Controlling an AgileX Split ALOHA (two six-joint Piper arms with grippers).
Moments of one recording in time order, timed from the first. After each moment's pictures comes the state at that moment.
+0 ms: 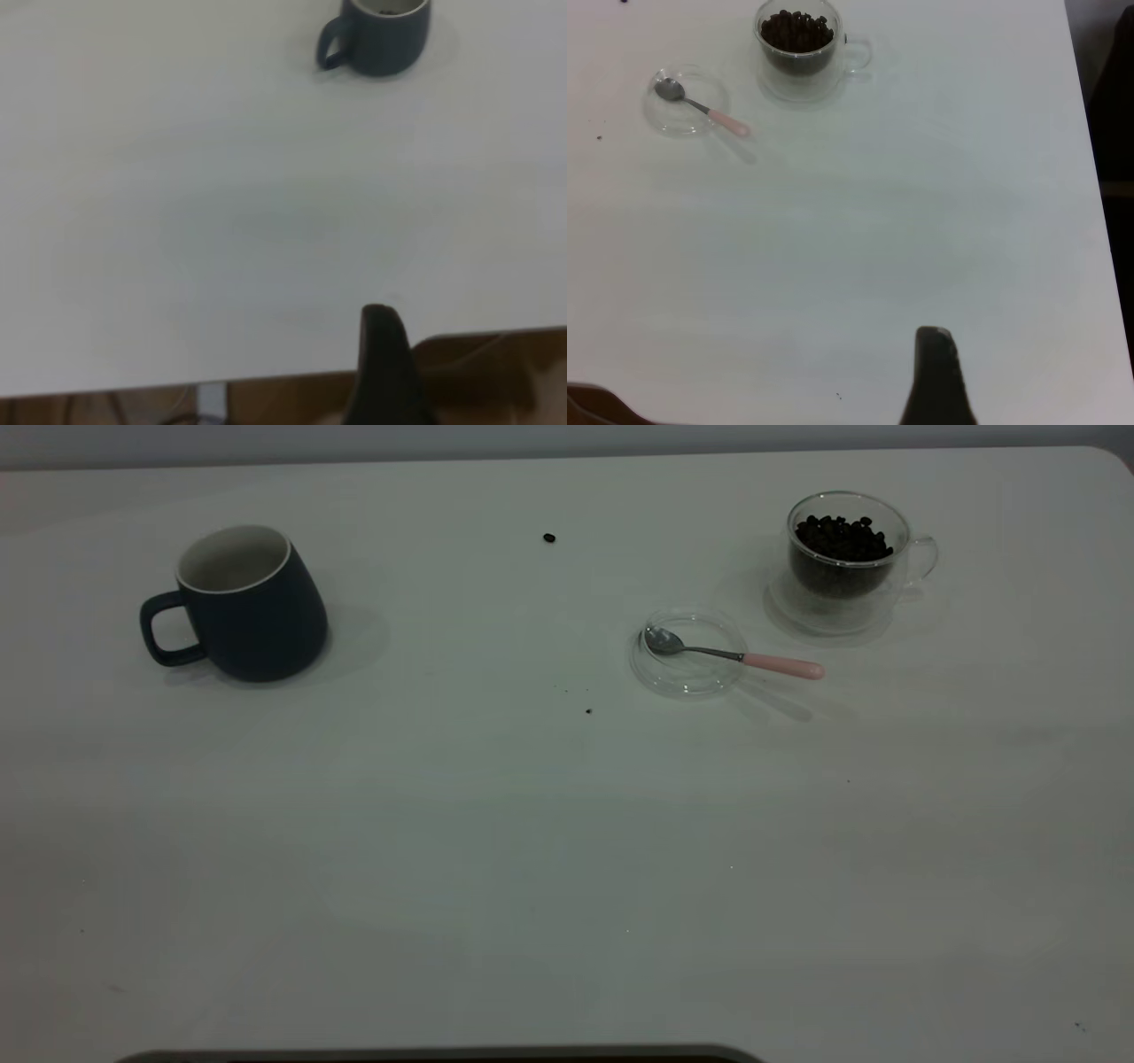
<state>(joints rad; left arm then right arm) -0.10 0.15 -0.59 0.06 1.13 -0.02 0.03 0.03 -0.47 0.01 1.13 -0.07</state>
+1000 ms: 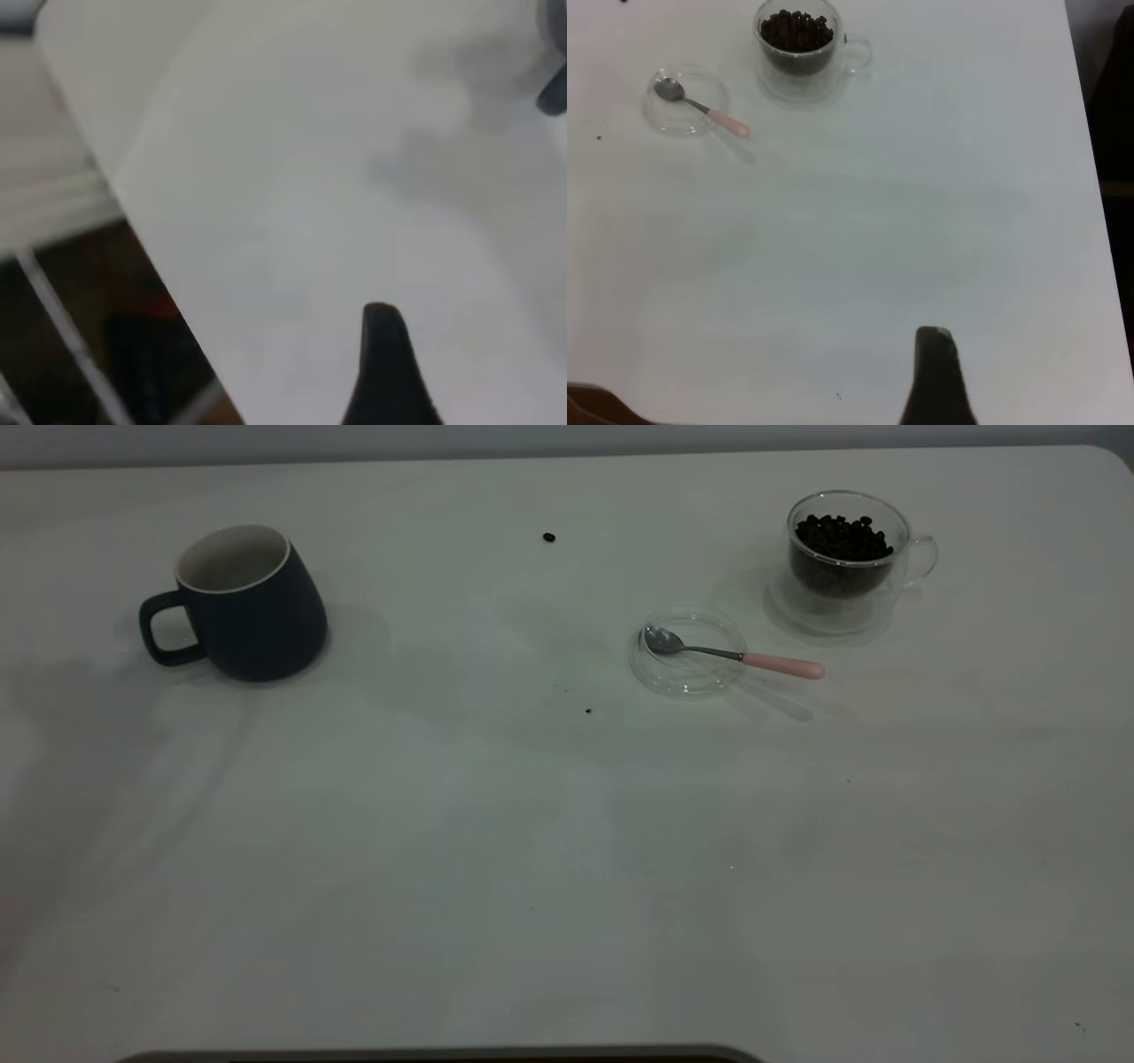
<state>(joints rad) -0.10 1.79 -1.46 0.36 0.87 0.38 0.03 0.03 -0.47 0.01 1.13 -0.07</state>
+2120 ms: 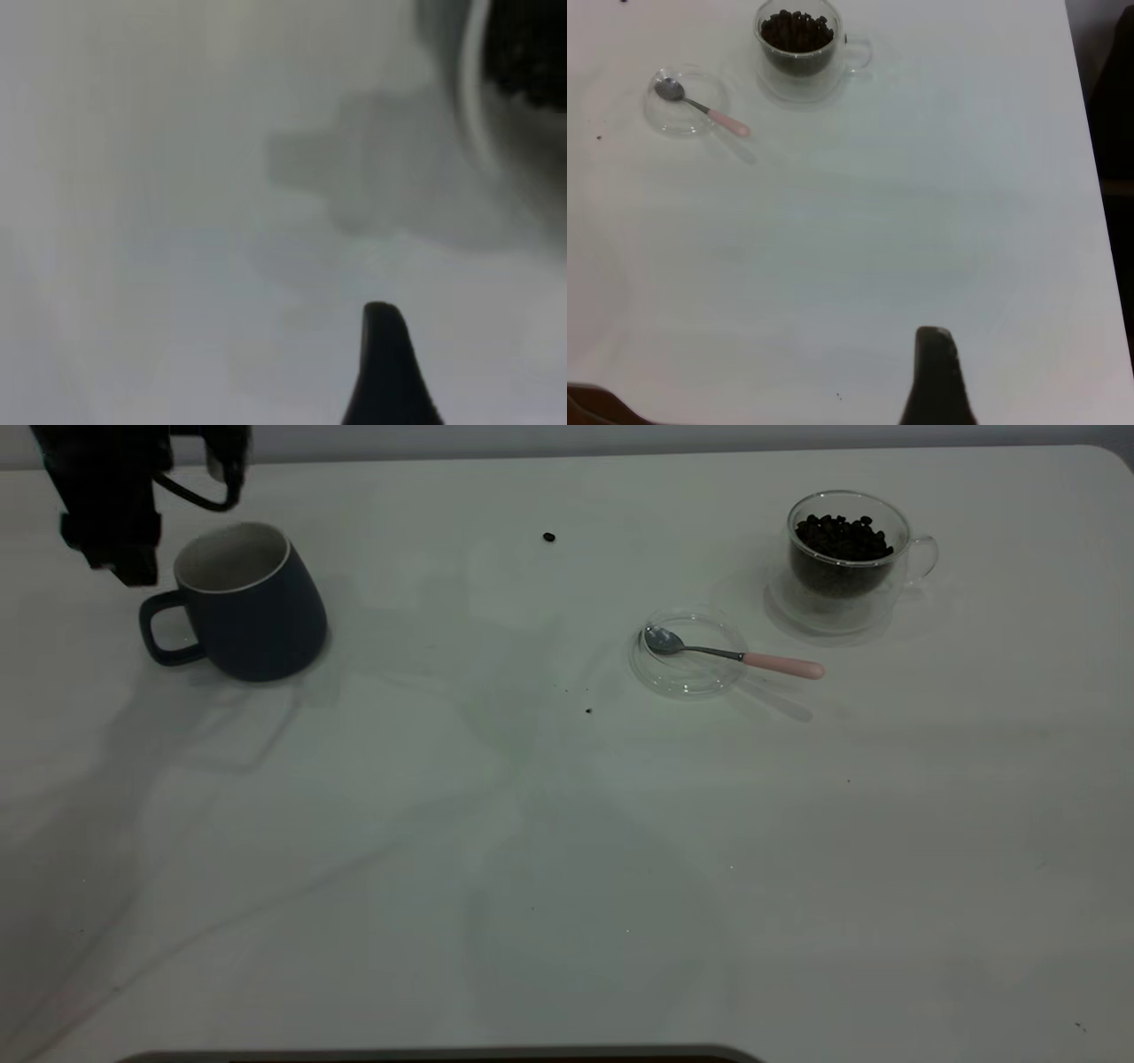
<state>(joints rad) -0.11 2.33 -1.57 0.36 0.55 0.95 0.03 0.03 -0.47 0.01 1.13 -0.07</state>
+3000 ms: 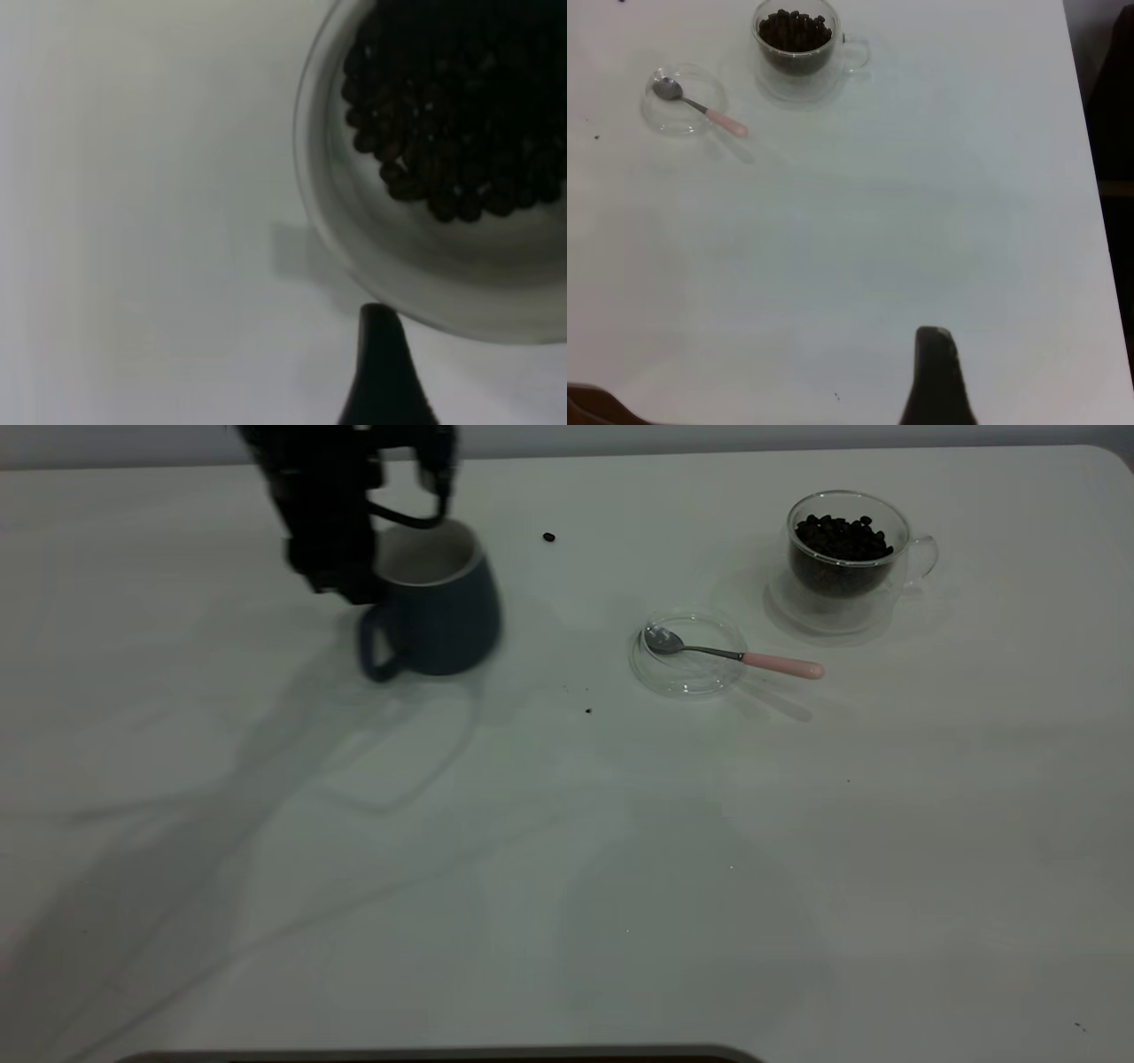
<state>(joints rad) -0.36 2.35 -1.57 0.10 0.44 1.02 0.03 0.03 -0.47 0.01 1.13 -0.07</state>
